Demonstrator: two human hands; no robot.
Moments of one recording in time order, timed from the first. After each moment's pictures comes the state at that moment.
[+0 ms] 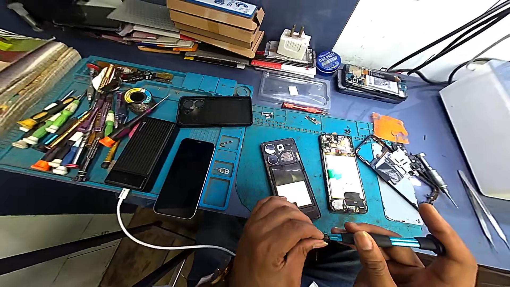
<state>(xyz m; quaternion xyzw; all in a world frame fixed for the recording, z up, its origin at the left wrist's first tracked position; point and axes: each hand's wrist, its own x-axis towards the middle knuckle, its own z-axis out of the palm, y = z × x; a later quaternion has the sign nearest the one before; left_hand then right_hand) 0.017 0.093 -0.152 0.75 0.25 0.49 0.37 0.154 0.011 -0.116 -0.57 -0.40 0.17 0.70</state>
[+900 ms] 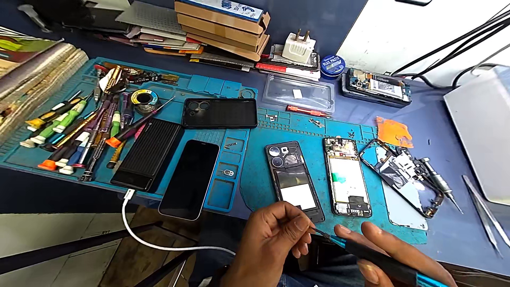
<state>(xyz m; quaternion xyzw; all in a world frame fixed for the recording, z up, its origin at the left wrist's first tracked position) 0.011 0.095 -0.135 0.41 0.24 0.40 0.78 0.153 0.011 -0.111 -0.47 -0.55 0.15 0.67</state>
